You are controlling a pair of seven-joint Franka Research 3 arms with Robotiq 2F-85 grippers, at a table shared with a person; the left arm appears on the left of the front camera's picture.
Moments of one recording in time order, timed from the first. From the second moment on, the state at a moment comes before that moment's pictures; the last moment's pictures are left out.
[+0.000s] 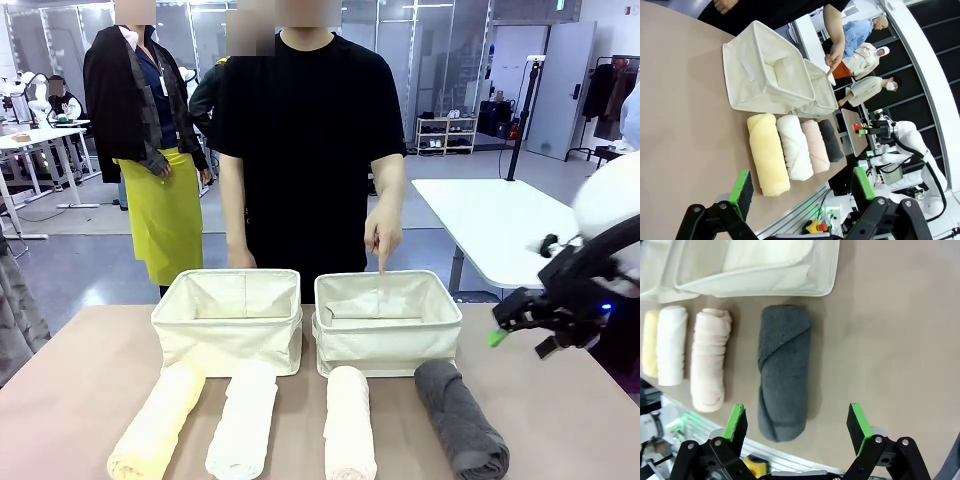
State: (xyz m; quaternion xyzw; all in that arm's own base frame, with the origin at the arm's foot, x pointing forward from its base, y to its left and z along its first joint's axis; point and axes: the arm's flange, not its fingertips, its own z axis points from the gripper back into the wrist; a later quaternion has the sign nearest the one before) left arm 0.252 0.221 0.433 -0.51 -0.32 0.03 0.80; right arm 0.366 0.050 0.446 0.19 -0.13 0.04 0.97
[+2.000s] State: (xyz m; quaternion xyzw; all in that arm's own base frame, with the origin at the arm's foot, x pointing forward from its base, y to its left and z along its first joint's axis) left arm 0.251 0.222 0.433 -0.51 -0.32 0.03 0.80; right arm 0.371 0.165 0.323 0.03 -0.07 0.11 0.99
